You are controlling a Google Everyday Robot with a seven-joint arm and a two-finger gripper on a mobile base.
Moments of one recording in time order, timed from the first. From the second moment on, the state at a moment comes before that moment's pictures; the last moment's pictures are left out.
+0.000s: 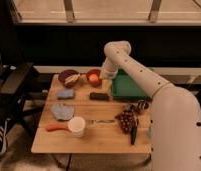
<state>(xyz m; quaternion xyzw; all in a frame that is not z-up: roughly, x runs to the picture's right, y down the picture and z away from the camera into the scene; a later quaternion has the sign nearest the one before) 0.043 -0.033 0.865 -0.30 -0.14 -0.01 0.94</state>
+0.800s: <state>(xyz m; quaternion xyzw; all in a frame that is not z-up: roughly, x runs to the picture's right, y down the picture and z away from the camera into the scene) 0.029 -0.009 0.893 -0.31 -0.15 -0.01 0.94</state>
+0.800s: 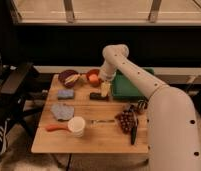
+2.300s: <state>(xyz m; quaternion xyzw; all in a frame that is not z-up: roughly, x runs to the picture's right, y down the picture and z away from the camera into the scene) 0.024 0.067 0.946 -0.38 -0.15 0.01 0.91</state>
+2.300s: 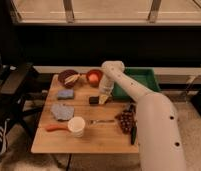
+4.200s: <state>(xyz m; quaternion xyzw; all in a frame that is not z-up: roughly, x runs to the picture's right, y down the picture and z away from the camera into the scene) 0.008 0.097 0.930 -0.44 -0.15 0.04 0.89</state>
